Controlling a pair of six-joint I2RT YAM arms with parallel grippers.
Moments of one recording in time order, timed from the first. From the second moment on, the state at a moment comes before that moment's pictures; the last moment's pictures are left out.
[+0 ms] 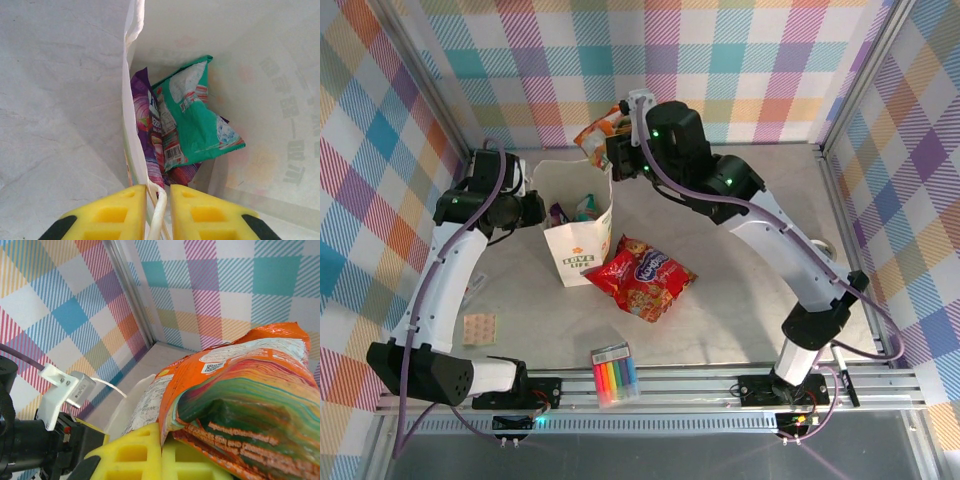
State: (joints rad) left arm -0.16 1.30 1.47 -1.07 0.04 -0.29; right arm 0.91 1.74 2.20 -0.73 0.14 0.30
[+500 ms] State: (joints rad) left arm -0.16 1.28 1.46 -1.07 0.04 -0.29; right arm 0.97 1.89 2.36 -0.74 0.17 0.26
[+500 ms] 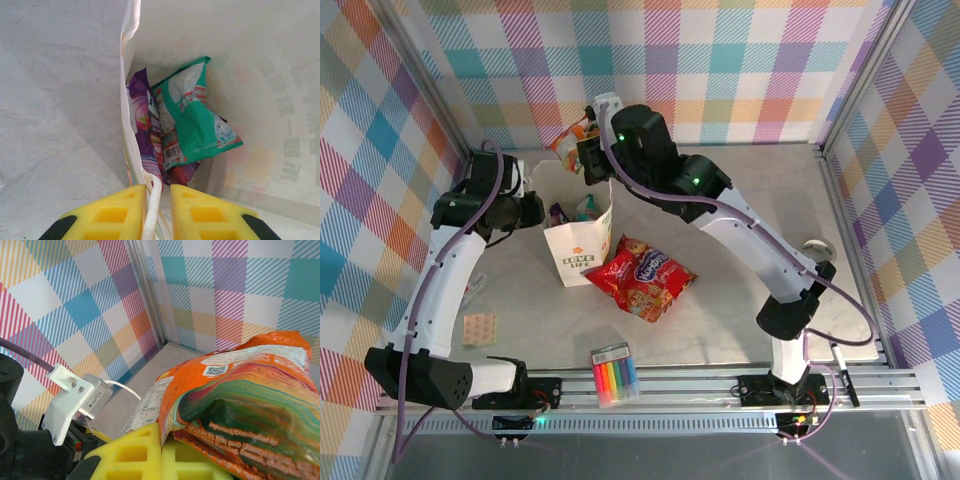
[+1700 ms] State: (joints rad) left arm -0.11 1.27 1.45 -1.07 0.05 -0.32; right arm 1.01 2.05 2.41 -0.88 0.12 0.43
